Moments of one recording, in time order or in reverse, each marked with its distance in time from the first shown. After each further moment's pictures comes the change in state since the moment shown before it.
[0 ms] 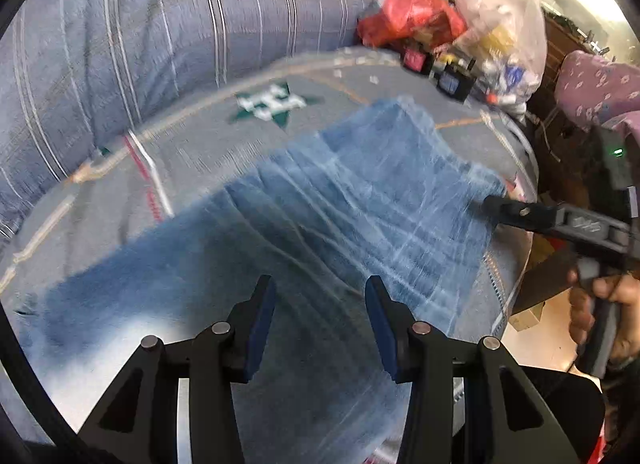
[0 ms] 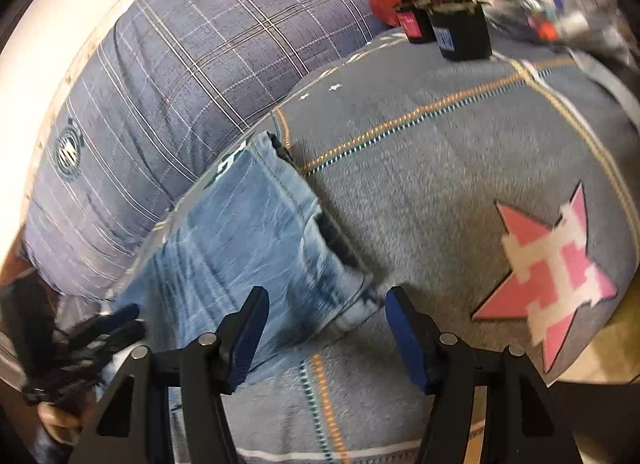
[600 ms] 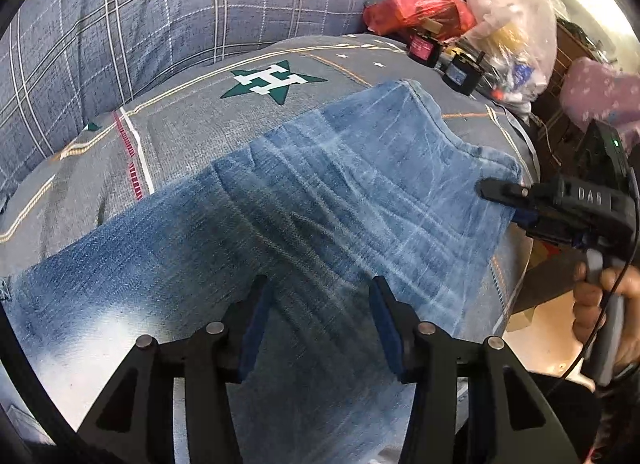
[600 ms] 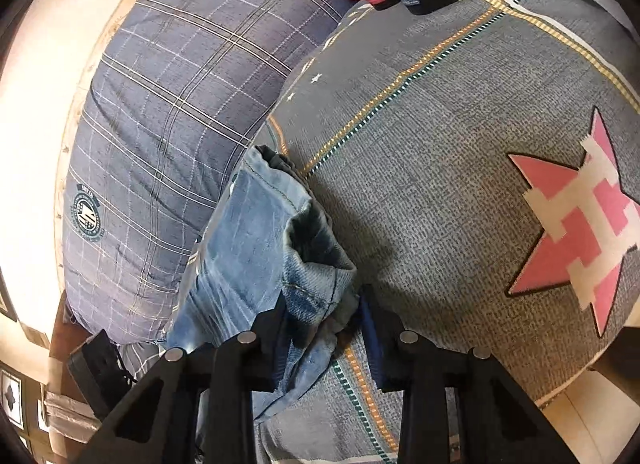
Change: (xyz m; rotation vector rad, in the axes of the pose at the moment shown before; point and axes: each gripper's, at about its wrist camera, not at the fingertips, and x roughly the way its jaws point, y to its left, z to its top) left arm 0.007 0.005 0.001 -0.059 0.023 -0.038; right arm 0.013 -0.015 0.010 0.224 0.037 0.139
